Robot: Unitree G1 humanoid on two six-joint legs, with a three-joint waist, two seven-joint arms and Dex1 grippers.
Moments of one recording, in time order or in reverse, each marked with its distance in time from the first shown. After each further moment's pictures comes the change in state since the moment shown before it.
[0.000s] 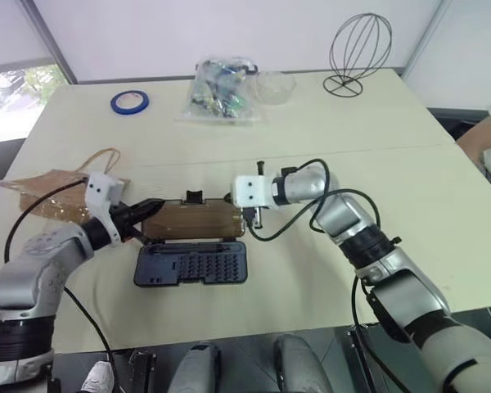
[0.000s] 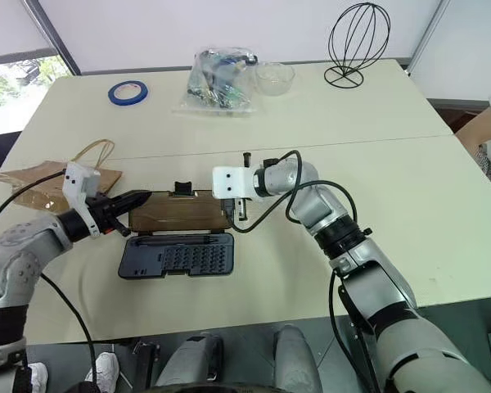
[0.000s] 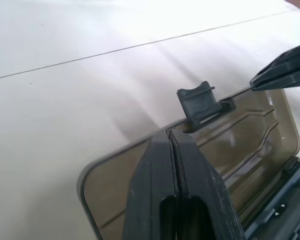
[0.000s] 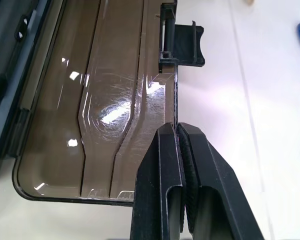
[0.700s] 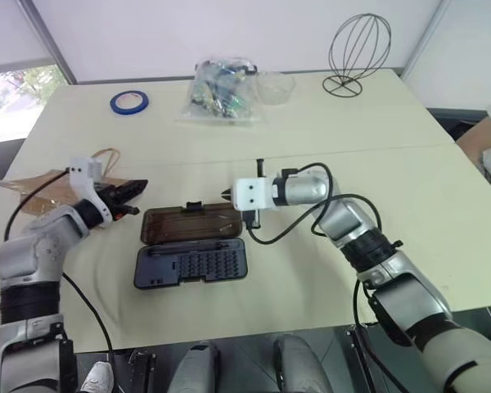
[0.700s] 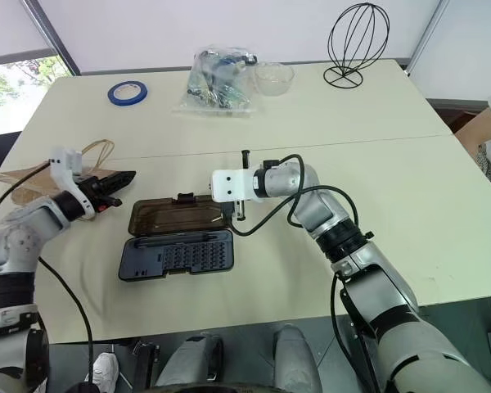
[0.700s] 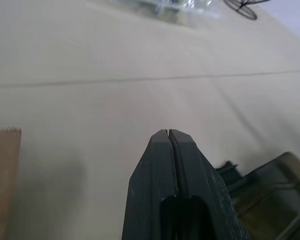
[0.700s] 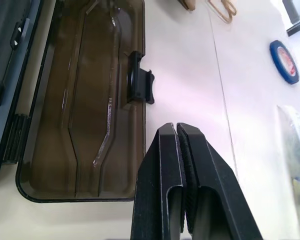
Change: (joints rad) left arm -0.216 -0.048 -0.002 0.426 0.065 -0.064 0.013; right arm 0.023 -0.013 -0.001 -0.042 -0.001 -0.039 -0.055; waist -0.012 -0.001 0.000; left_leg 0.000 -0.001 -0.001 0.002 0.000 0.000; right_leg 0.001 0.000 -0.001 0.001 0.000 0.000
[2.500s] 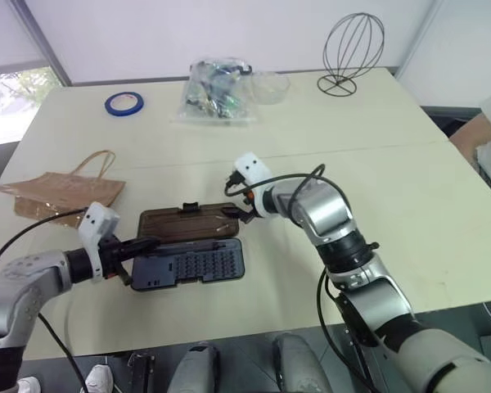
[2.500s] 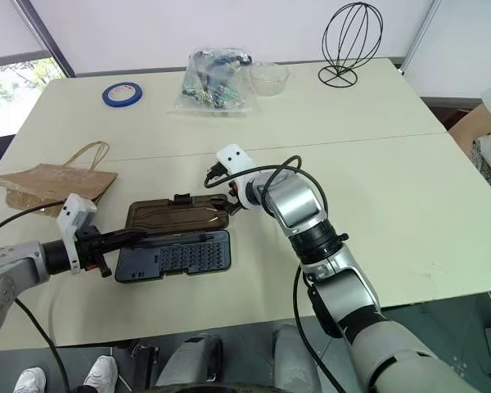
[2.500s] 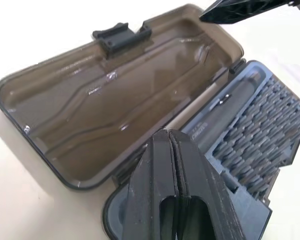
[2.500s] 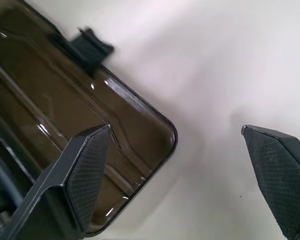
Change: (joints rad) left arm 0.435 0.182 -0.011 -0.500 -0.066 0.084 -0.201; right arm -0.024 0.245 -0.161 -0.134 0.317 1.249 -0.374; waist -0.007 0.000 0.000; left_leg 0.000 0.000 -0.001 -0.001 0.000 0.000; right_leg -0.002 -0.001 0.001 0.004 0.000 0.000
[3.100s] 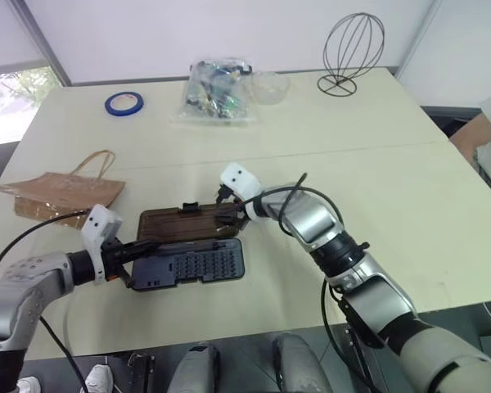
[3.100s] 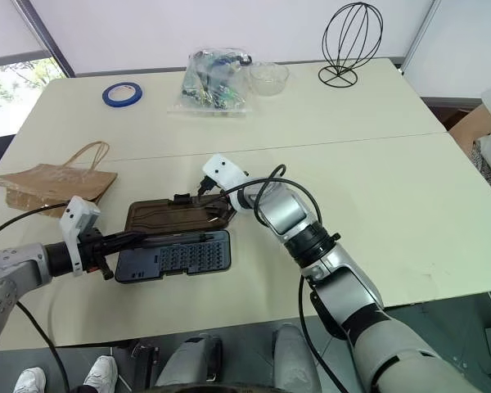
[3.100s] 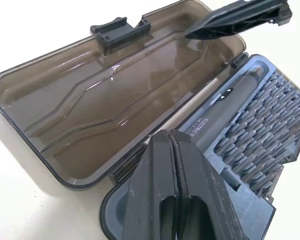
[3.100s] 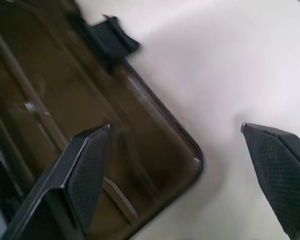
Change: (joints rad) left arm 0.014 -0.001 -0.010 -0.013 0.005 -0.011 0.017; right arm 0.000 -0.037 0.169 0.090 -0.051 -0.303 0.090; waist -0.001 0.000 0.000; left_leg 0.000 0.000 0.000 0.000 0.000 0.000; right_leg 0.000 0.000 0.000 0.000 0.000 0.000
